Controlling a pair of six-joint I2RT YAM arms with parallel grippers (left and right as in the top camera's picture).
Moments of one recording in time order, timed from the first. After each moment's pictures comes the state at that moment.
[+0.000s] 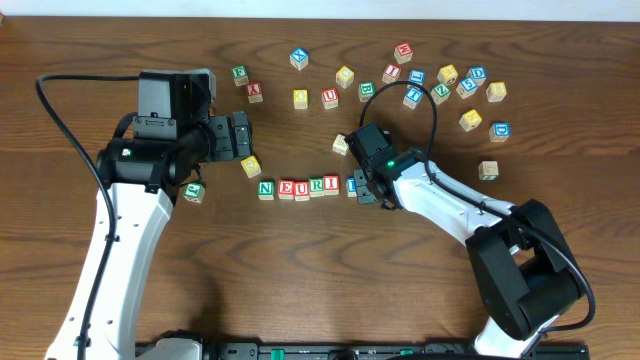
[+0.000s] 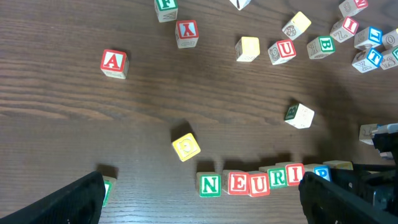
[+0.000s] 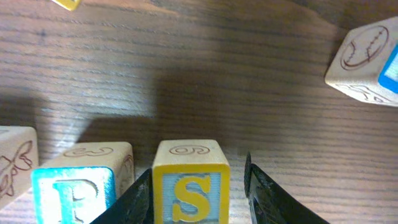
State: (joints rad) left arm -0.10 1.36 1.26 -0.81 0.13 -0.20; right arm 0.56 1.86 1.11 -0.54 0.20 0.40
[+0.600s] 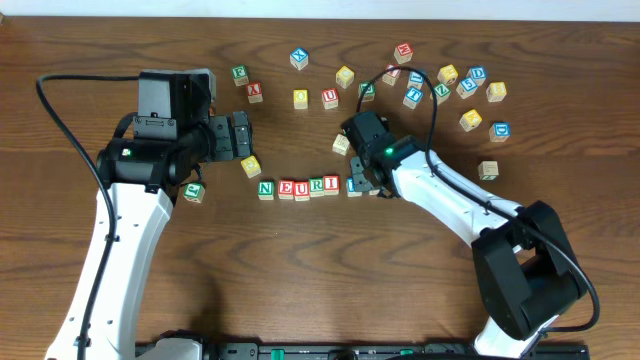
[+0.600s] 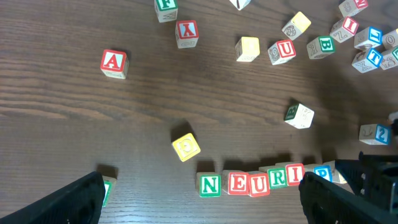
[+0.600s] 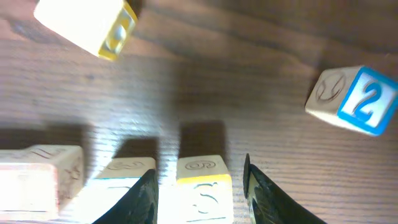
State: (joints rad) left arm -0.10 1.36 1.26 -0.81 0.13 -0.20; right arm 0.56 1.86 1.23 -0.63 0.20 0.40
